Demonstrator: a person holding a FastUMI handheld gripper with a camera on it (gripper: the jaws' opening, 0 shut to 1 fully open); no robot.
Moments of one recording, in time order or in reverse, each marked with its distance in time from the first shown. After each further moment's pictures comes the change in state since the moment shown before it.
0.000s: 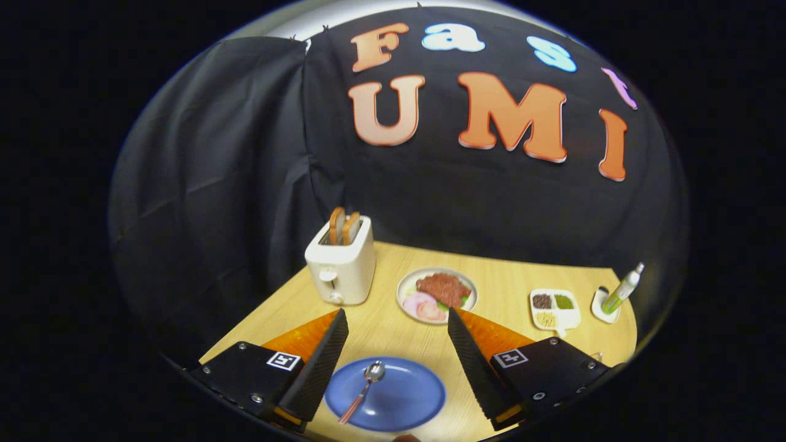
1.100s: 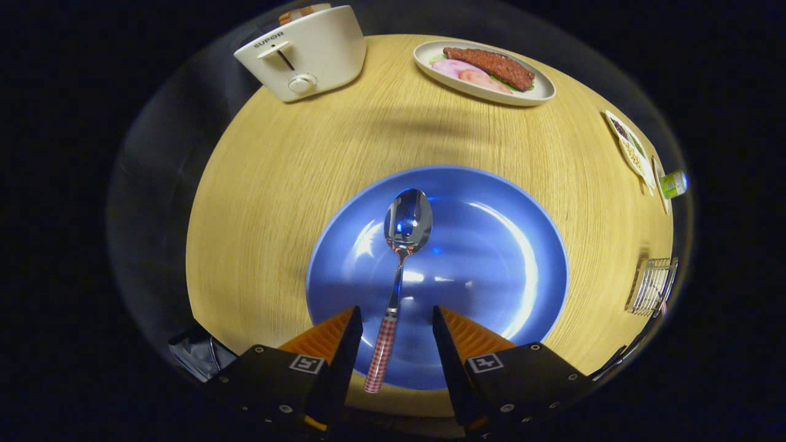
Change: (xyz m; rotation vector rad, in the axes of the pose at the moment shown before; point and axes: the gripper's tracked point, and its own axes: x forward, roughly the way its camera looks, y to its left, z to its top) arm 0.048 0.041 -0.218 0.100 0.892 -0.031
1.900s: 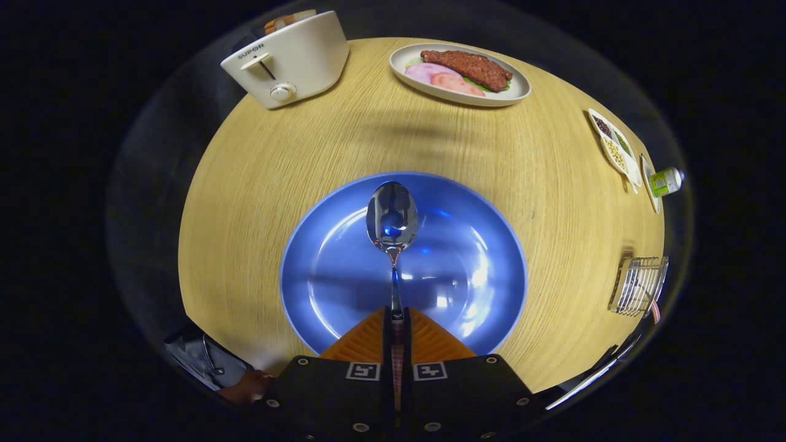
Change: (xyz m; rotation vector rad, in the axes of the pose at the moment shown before) arm -0.032 -0.038 0.004 0.021 -0.051 -0.021
